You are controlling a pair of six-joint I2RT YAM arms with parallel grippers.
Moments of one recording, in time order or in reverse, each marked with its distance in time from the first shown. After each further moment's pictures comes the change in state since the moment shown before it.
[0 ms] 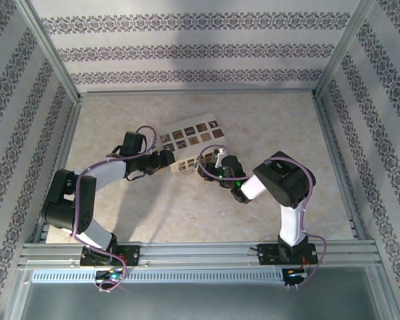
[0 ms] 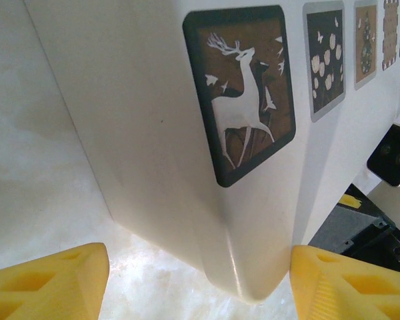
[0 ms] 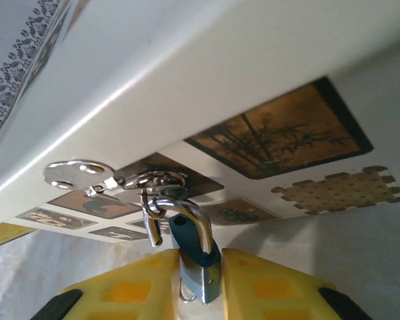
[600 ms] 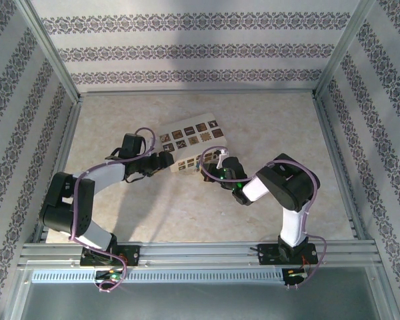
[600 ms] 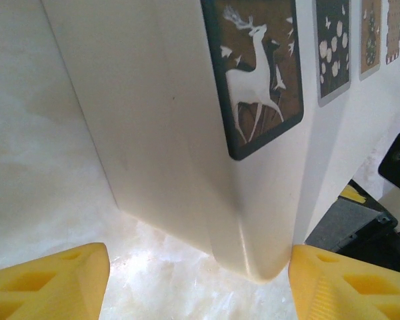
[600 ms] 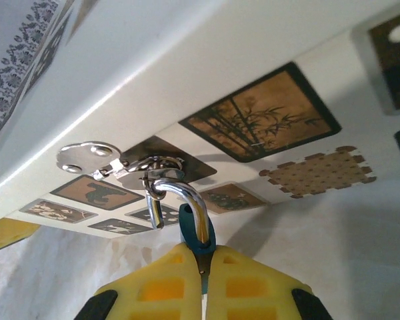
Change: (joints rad) left arm -0.001 -0.035 -0.040 0.013 -0.011 -0.021; right arm 0.011 -0.060 -0.028 -0.039 0.053 0.005
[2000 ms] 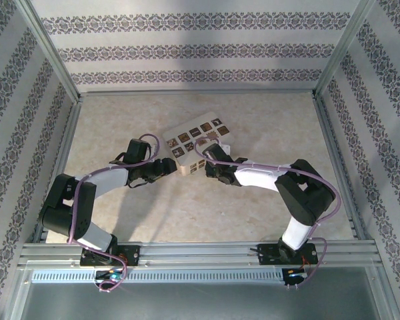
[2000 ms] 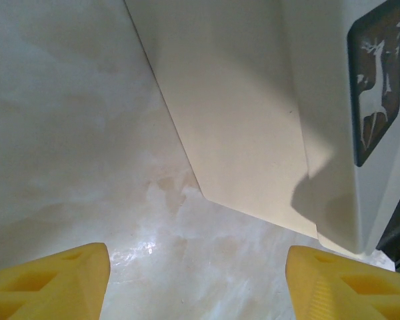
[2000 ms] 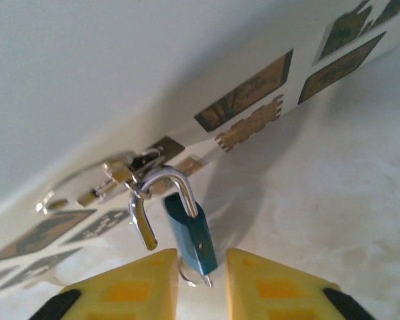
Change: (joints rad) left arm -0.066 -0.015 -0.044 0.000 -0.071 -0.042; right arm 0.090 -0.171 0.369 -1.098 0.389 0.005
